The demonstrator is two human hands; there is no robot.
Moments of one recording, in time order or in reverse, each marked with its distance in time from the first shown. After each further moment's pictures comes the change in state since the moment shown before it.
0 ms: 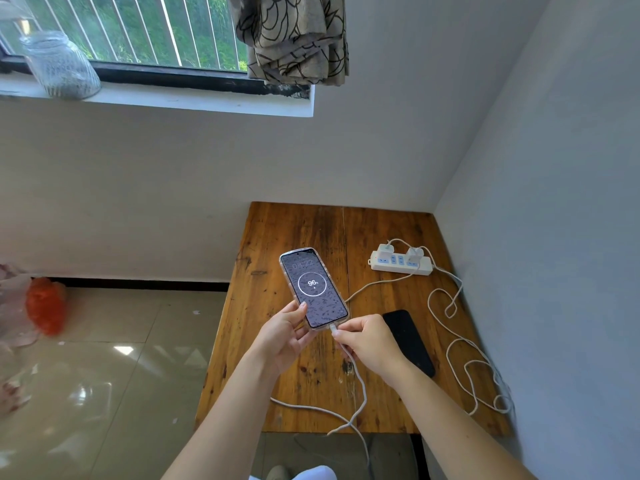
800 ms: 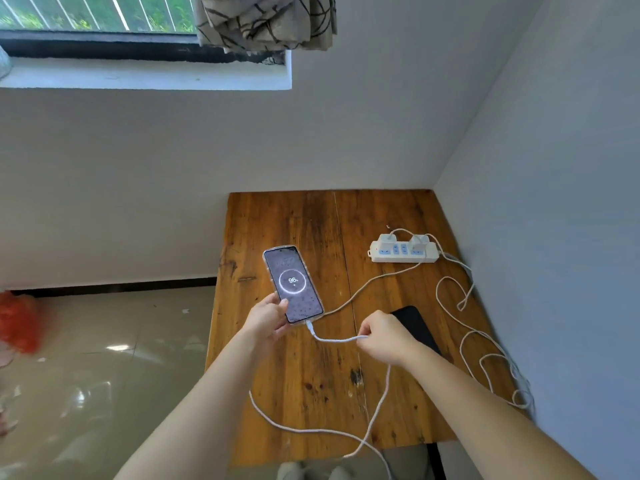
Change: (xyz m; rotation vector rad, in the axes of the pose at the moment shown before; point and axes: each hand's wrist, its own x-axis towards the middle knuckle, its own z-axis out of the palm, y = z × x) left_hand 0.108 0.049 -0.018 0.375 0.211 -0.036; right_hand 0.086 0.019 -0.019 -0.528 -0.114 0.201
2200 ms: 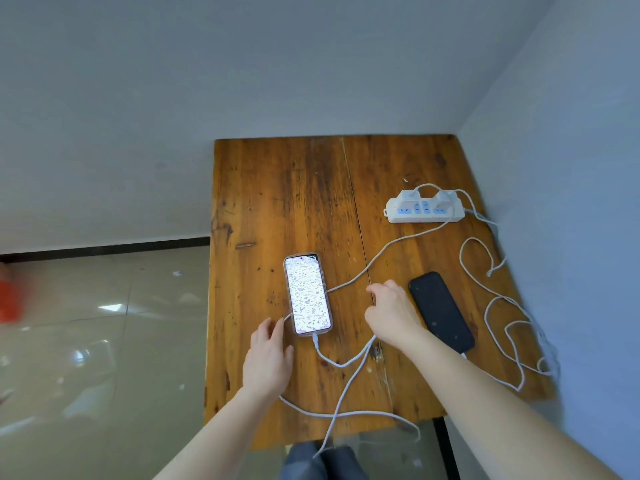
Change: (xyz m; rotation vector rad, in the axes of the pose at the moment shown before) left_hand 0.054 -0.118 -0.070 1.380 0.141 0.299; right_hand 0.062 -0.012 0.057 0.018 0.165 0.195
